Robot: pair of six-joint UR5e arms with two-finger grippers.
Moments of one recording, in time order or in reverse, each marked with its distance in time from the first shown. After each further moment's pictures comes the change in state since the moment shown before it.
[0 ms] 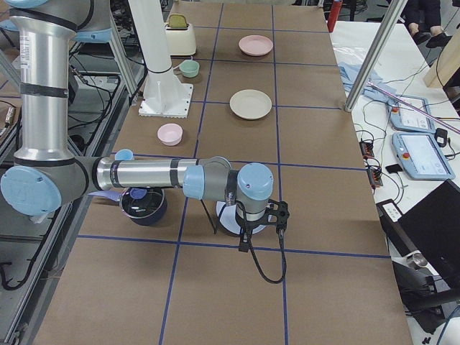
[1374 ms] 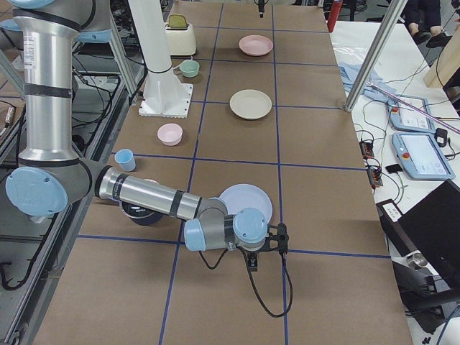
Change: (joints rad) left arm 0.312 0.003 0.274 -0.797 -0.030 -0.640; right arm -0.074 0.010 -0.350 0.603 0.131 0.150
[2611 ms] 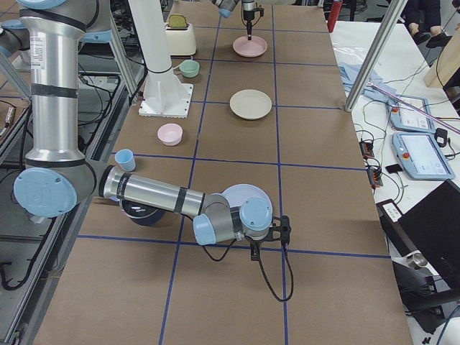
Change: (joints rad) left arm 0.210 0.018 -0.009 -0.149 0.049 -0.232; right arm -0.065 0.012 0.009 0.028 -0.014 0.083
